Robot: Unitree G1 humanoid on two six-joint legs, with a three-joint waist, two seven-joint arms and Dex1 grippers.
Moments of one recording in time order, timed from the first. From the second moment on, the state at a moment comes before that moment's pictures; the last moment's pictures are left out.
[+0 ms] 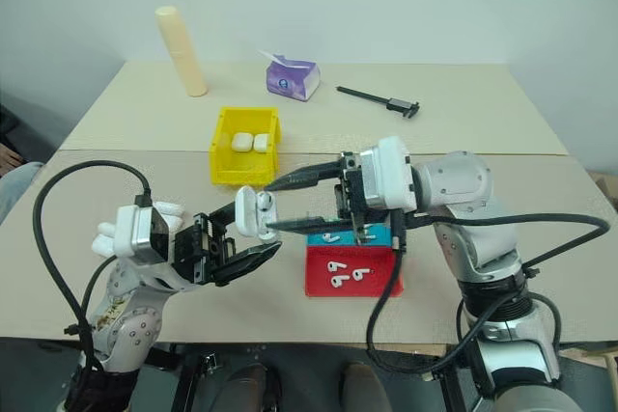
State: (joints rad) left arm -0.11 0.38 -0.01 -0.39 -0.70 0.02 -1.06; right arm -0.67 -0.57 0.09 -0.32 0.60 0.22 1.29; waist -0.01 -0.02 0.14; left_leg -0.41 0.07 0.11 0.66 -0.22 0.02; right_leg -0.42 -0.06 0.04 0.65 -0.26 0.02
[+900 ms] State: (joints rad) left arm 0.16 0.44 0.06 -0.25 -0.51 -0.23 -1.11; right arm -1.16 -0.64 0.64 0.54 -0.30 -0.18 1.46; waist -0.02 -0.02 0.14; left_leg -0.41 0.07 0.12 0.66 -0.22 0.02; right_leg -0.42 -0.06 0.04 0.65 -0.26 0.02
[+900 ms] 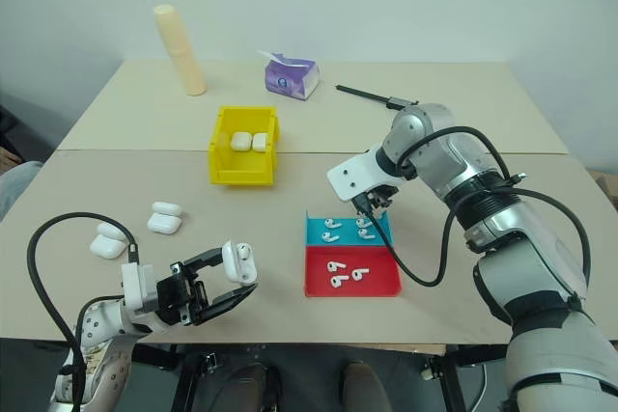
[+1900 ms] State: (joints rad) left arm 0.14 0.45 0.03 -0.25 -0.45 -0.26 -1.07; right arm -1.12 -0.57 0.65 0.67 -0.42 -0.26 1.43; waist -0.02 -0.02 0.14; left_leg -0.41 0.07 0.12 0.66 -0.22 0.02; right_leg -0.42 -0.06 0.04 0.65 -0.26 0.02
